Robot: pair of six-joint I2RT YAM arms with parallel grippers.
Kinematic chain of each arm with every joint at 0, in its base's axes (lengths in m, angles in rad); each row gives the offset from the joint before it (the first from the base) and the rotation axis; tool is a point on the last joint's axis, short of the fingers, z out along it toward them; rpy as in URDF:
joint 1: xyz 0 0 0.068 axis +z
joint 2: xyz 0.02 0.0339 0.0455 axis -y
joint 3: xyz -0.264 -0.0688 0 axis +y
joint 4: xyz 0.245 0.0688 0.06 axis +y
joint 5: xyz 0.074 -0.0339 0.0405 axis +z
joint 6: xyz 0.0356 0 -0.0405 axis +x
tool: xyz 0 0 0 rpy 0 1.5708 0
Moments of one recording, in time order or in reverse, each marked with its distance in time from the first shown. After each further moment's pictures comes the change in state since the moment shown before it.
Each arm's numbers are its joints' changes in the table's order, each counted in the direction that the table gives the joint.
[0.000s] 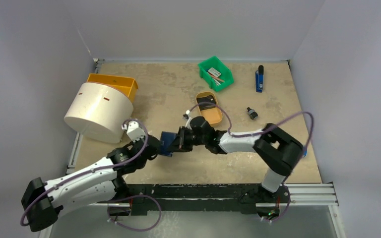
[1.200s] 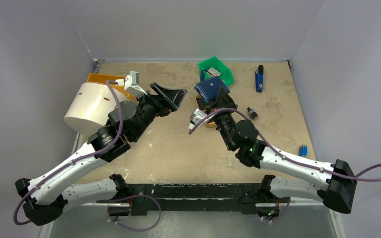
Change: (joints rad) left arm 0.000 -0.063 -0.675 -0.294 -0.211 0.322; right arm 0.079 0.716 0.020 -0.069 -1.036 -2.559
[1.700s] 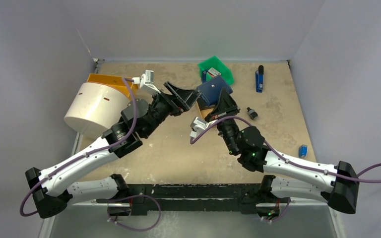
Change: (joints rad) left arm -0.022 -0.109 0.024 -0.192 -0.132 -0.103; right arm 0.069 0.062 0.072 -0.148 0.001 -0.287
